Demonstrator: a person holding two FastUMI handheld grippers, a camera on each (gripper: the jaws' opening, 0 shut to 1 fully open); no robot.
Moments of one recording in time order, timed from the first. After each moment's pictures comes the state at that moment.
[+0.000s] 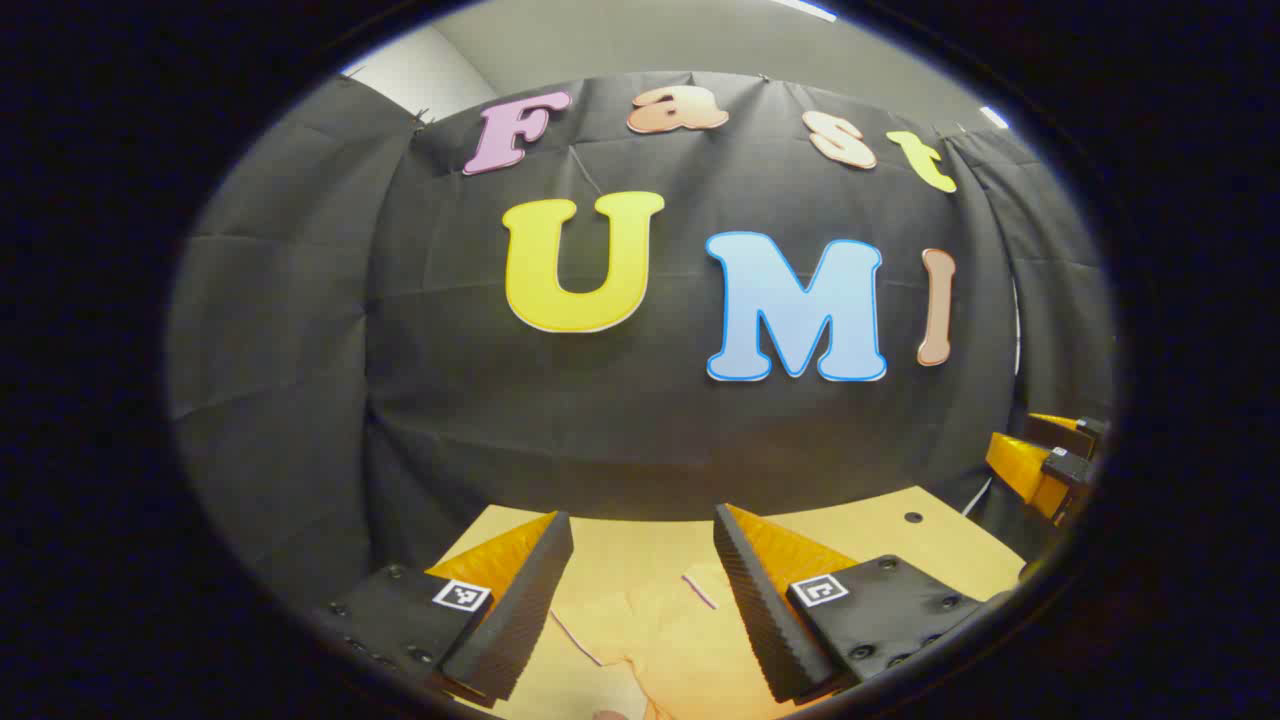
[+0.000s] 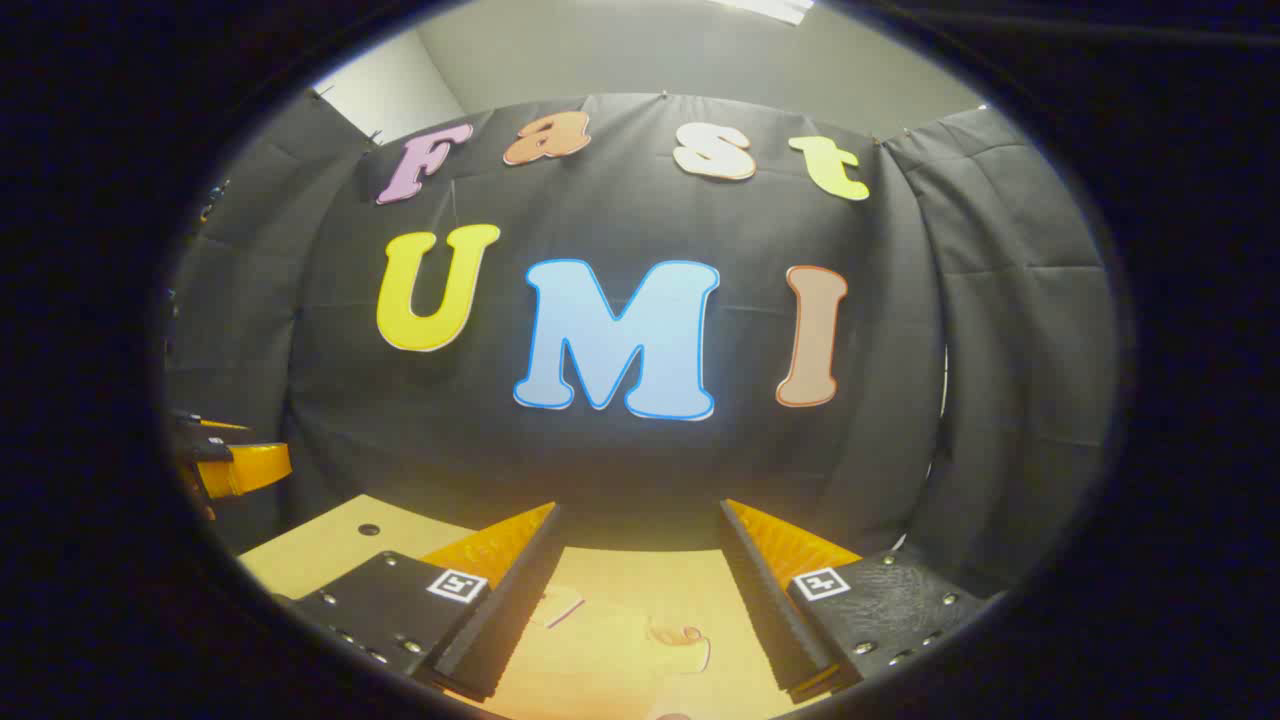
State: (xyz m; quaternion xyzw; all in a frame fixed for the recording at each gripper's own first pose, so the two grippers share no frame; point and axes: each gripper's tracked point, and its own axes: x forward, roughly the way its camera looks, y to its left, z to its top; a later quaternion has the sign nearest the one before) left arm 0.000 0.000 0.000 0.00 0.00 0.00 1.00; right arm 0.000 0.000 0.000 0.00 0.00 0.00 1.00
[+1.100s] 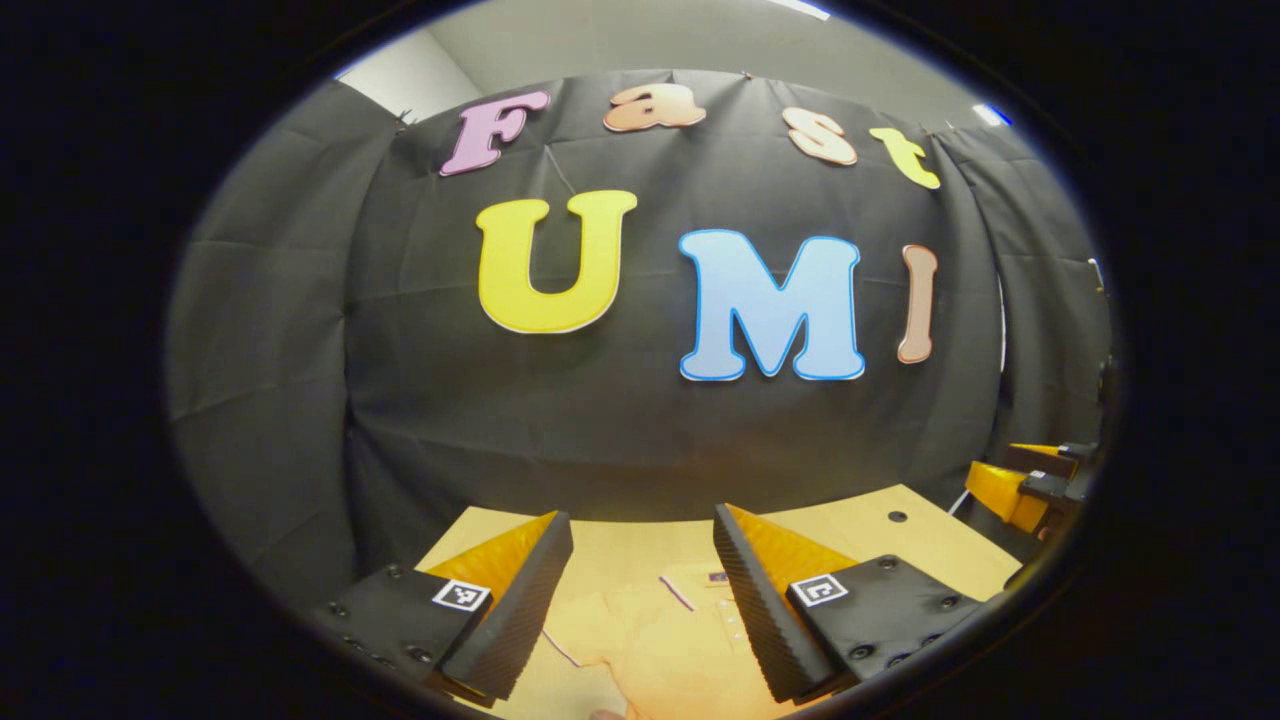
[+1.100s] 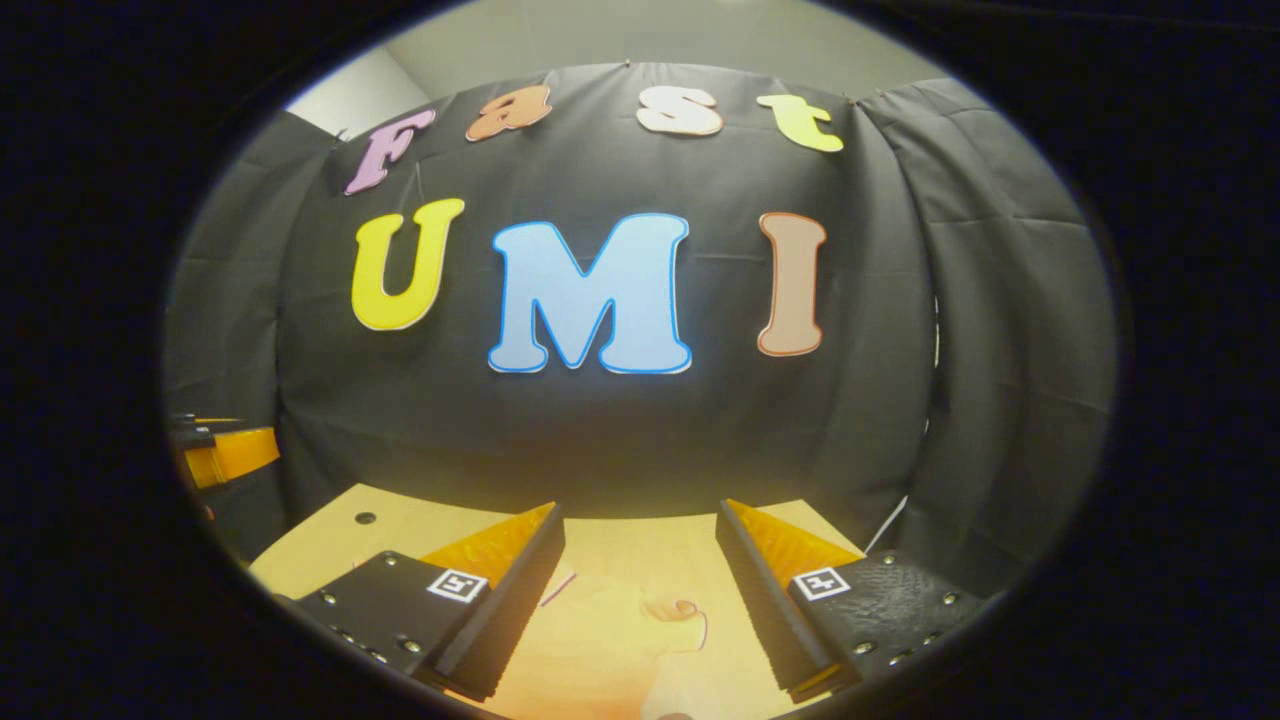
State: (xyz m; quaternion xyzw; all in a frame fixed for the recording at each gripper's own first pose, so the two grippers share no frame) left arm -0.001 -0.026 0.005 0.00 0.00 -0.02 1.00; right arm 0.003 -0.028 -0.035 0.03 0.05 -0.01 1.00
